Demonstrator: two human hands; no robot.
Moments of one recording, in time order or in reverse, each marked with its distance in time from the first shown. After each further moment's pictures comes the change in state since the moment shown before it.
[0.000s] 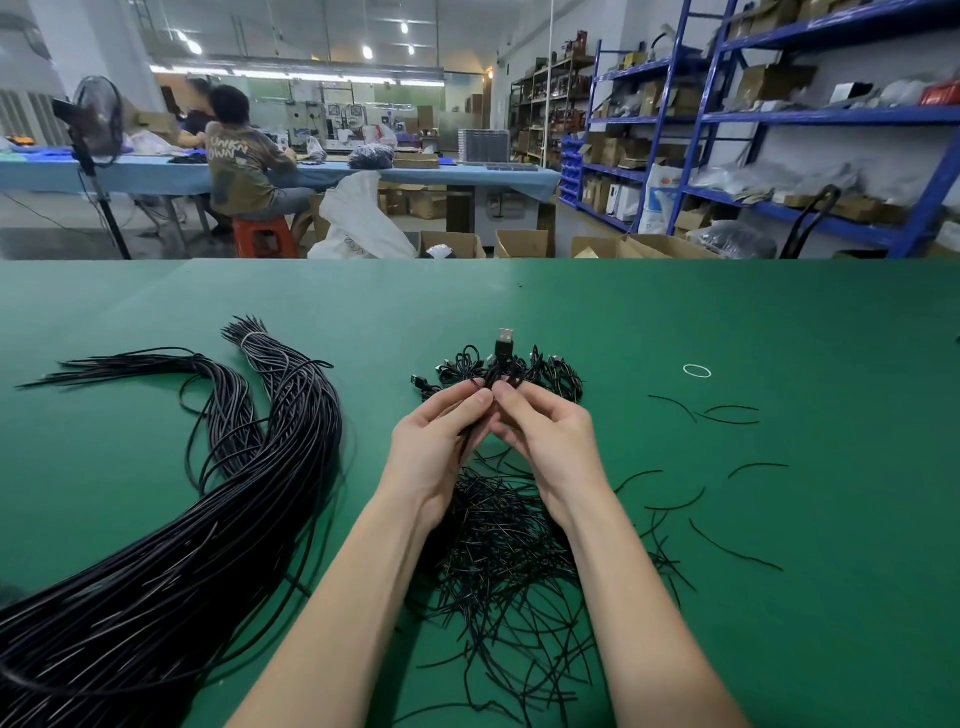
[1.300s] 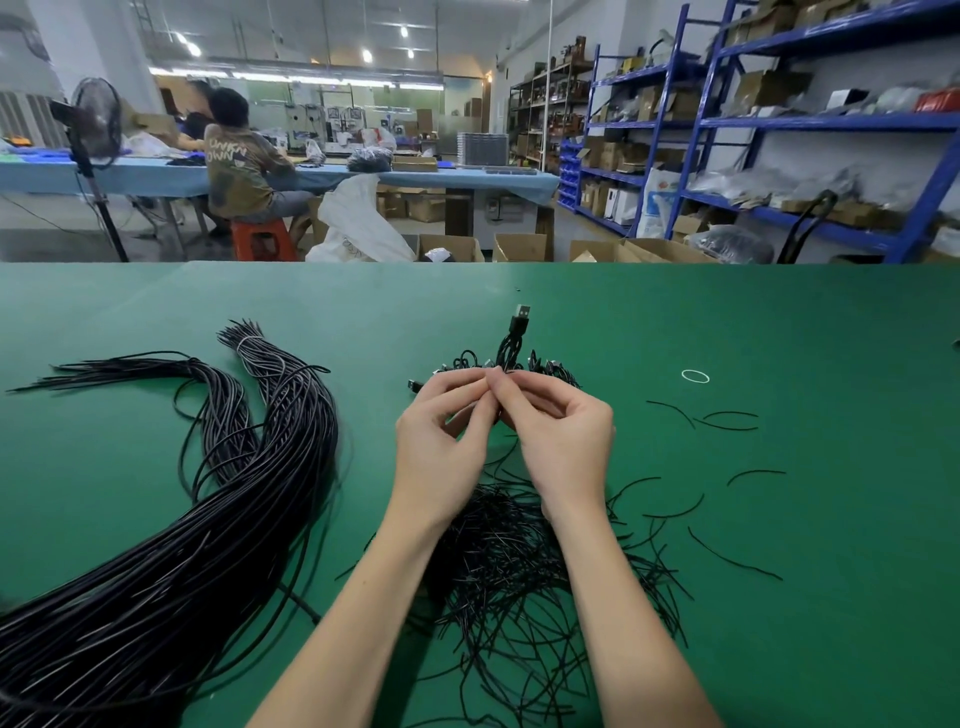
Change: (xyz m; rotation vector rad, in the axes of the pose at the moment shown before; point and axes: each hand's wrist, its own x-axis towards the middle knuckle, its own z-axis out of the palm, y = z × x) left_hand -0.011 -0.003 0.009 0.686 -0.063 0.661; right_hand -0.004 -0.007 0.009 -0.153 0.219 -0.259
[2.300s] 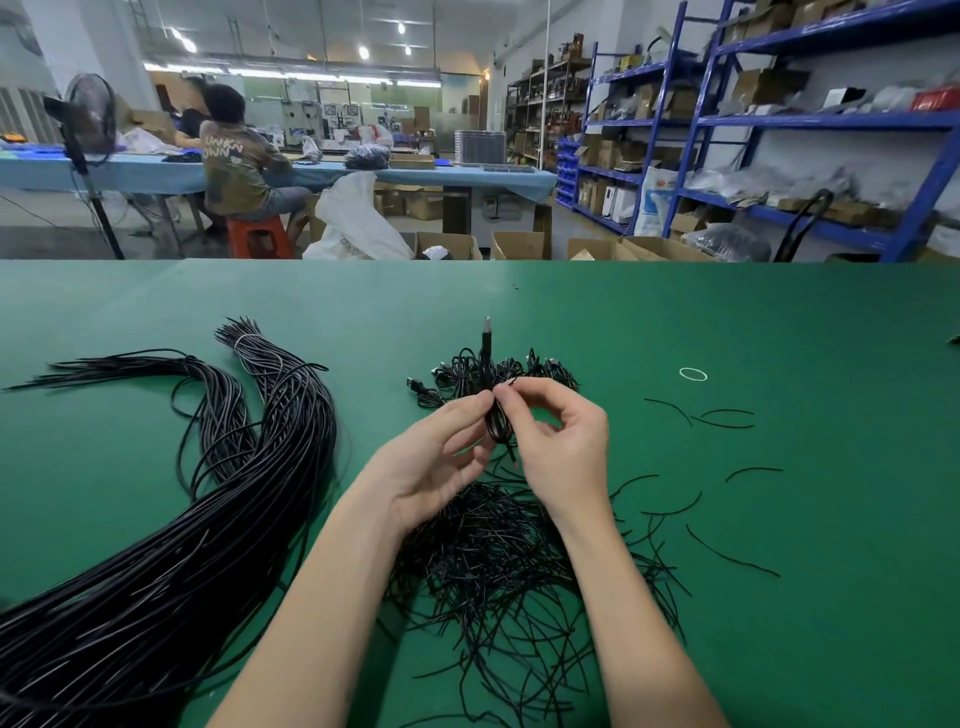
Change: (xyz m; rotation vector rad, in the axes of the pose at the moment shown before) left_hand 0.014 0.005 -0.021 -0.642 -0.194 -0.896; right_hand 0.000 0.013 -0.013 -0.141 -0.109 -0.224
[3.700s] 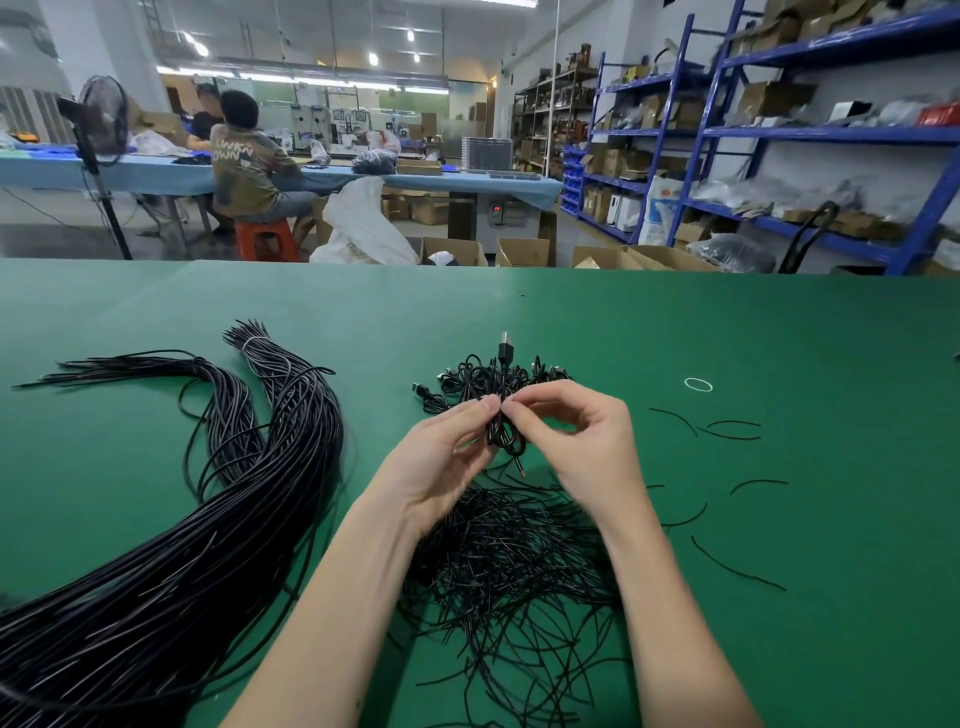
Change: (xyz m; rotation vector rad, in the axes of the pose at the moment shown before) left_hand -0.002 0.001 0.005 0.027 -0.004 0.092; right_hand 0.013 -0.012 -0.022 -0.086 -0.224 -0.076
